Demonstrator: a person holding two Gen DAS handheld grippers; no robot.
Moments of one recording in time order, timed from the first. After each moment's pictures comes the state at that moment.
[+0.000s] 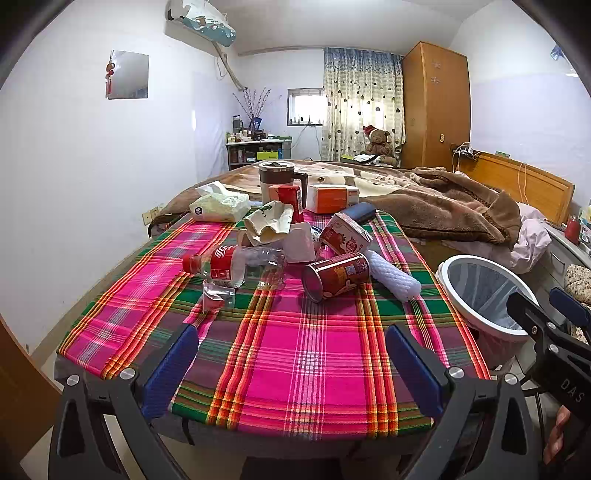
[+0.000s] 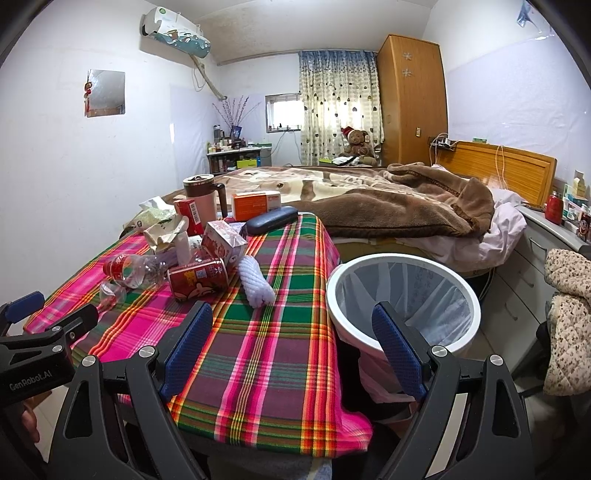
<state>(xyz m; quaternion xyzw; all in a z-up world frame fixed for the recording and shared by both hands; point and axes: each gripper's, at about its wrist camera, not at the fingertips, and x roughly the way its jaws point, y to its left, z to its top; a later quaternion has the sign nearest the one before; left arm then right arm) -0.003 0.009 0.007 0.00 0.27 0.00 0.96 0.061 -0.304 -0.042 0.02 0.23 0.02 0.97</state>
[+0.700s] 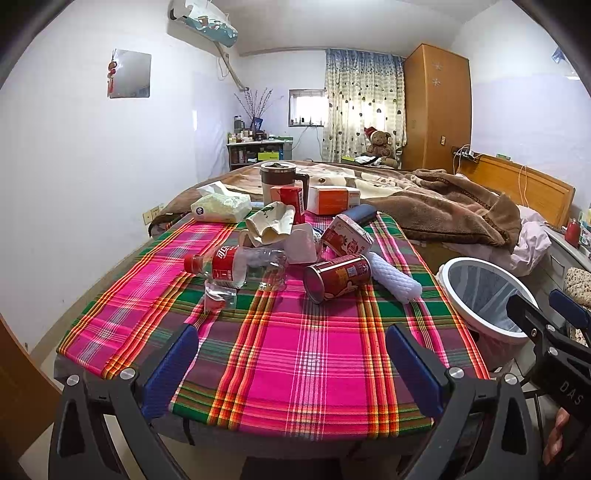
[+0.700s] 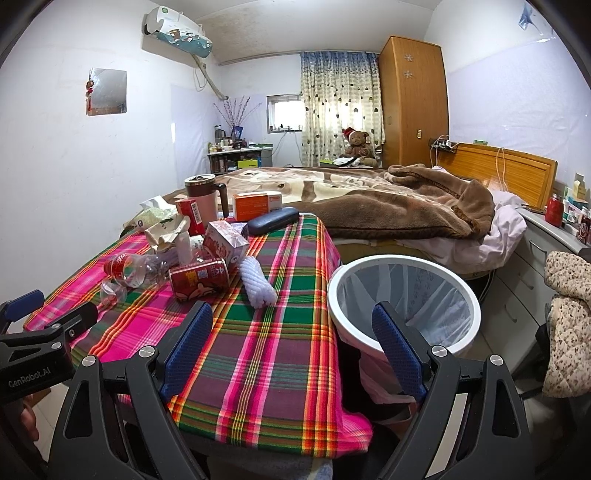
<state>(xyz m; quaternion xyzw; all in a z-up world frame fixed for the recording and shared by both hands) -0.003 0.009 0.008 0.00 0.27 0.00 0.96 0.061 -0.304 -0.041 0.02 0.22 0.02 0.97</state>
